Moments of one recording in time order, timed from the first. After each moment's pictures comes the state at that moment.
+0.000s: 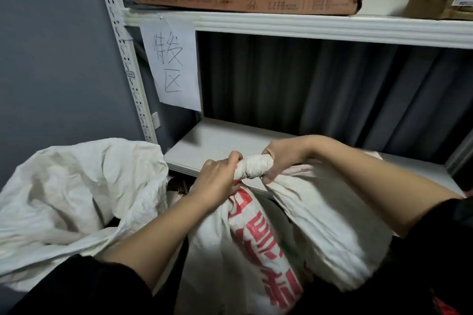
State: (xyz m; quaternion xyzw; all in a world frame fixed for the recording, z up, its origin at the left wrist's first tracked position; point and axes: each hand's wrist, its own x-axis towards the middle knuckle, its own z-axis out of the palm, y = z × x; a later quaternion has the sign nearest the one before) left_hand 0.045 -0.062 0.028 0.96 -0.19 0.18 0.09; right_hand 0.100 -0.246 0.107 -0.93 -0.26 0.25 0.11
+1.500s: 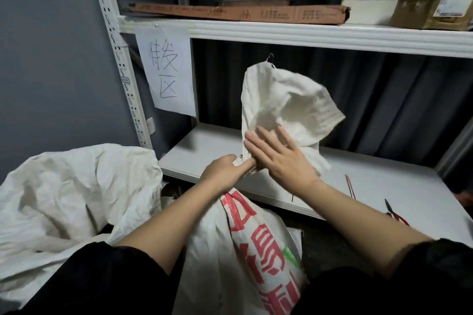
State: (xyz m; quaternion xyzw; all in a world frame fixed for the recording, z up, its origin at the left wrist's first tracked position) left_hand 0.063 -0.090 0.048 0.92 0.01 0.00 0.38; right_hand 0.082 -0.268 0.047 -0.84 -0.33 -0.39 -0.19
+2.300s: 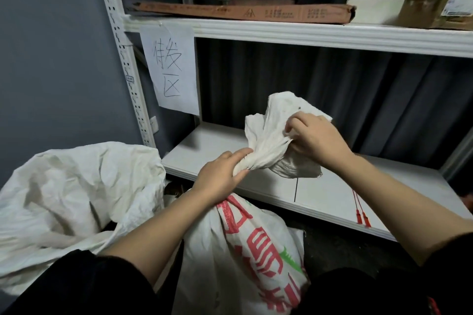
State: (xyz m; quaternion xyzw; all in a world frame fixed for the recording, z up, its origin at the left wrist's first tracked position) left_hand 0.055 -0.067 0.035 0.96 -0.15 0.14 0.21; right_hand 0.111 -0.317 0.096 -0.89 -0.32 -0.33 -0.01
